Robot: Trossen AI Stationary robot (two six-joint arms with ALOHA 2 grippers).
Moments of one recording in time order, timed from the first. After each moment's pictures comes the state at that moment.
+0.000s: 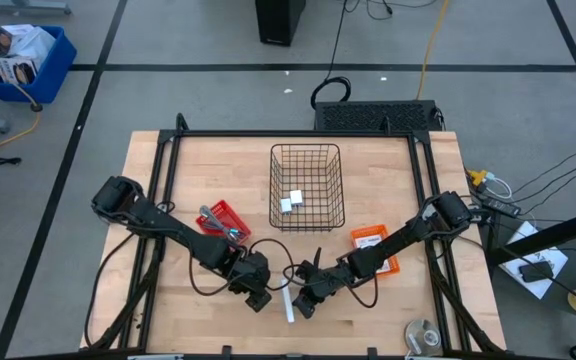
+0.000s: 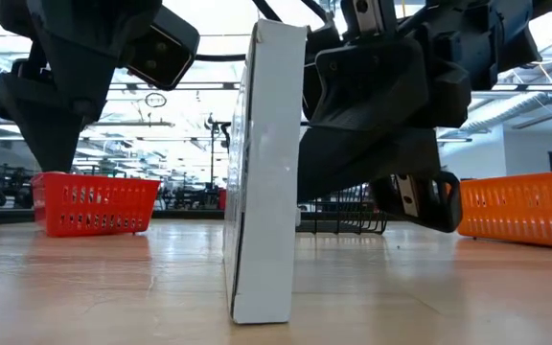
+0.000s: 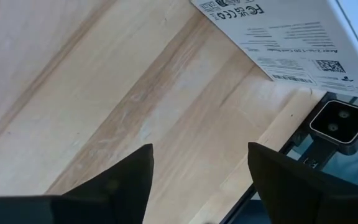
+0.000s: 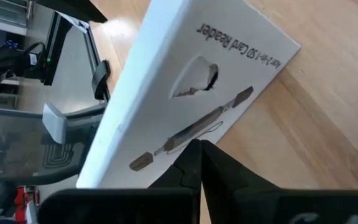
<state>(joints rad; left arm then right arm) -0.44 1.75 1.15 -0.53 0.21 -1.26 0.45 1.97 1.04 0.29 -0.03 1.24</state>
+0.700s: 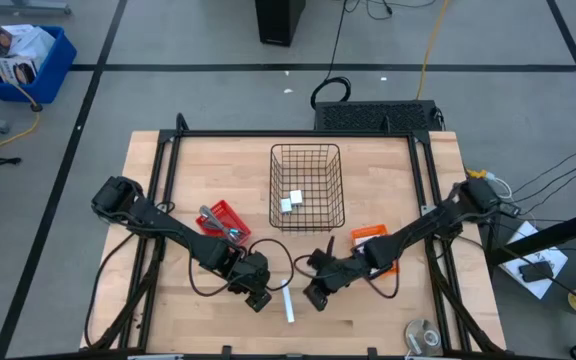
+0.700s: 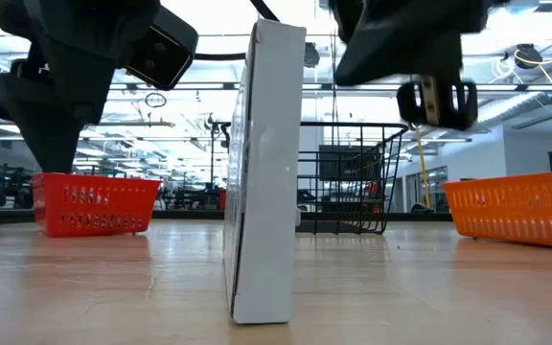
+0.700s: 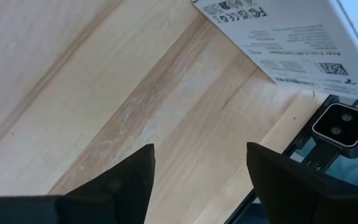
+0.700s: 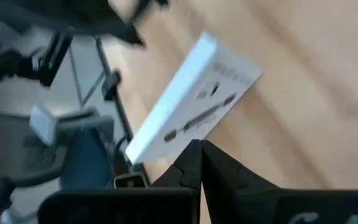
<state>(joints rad) -0.45 1.75 1.15 -0.53 0.19 -1.27 0.45 1.72 1.04 -0.02 0.04 1.18</state>
